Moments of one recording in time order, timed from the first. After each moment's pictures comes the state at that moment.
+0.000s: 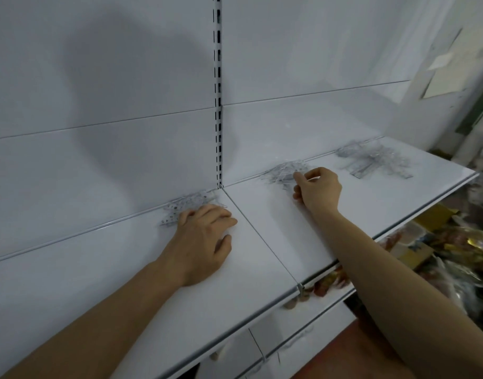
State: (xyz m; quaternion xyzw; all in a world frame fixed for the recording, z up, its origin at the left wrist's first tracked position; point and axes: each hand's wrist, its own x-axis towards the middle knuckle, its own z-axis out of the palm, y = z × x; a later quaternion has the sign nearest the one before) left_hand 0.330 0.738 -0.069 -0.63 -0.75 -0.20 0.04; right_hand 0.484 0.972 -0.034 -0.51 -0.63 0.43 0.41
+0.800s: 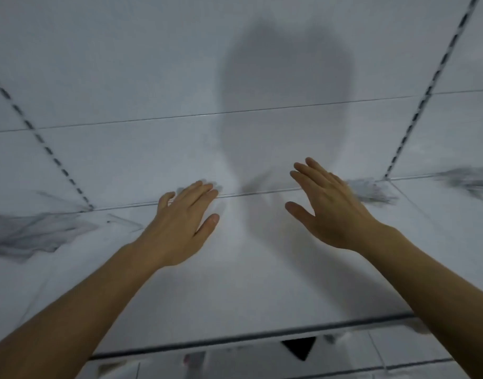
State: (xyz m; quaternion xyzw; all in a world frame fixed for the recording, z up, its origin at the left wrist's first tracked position) left_hand 0.208 0.425 -0.027 -0.45 -0.88 -0.12 0.10; right_hand 0.351 0.701 -0.003 -0.07 -0.99 0.06 0.13
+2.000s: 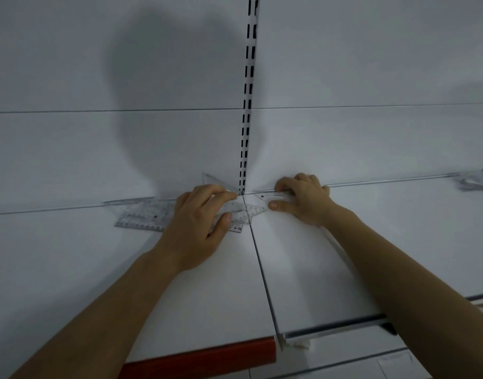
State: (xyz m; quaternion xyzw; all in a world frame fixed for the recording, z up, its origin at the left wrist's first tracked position) left_hand 0.068 0.122 -0.044 -0.50 -0.80 -0.30 0.15; right_hand 0.147 0.391 -0.034 -0.17 -0.97 0.16 0.04
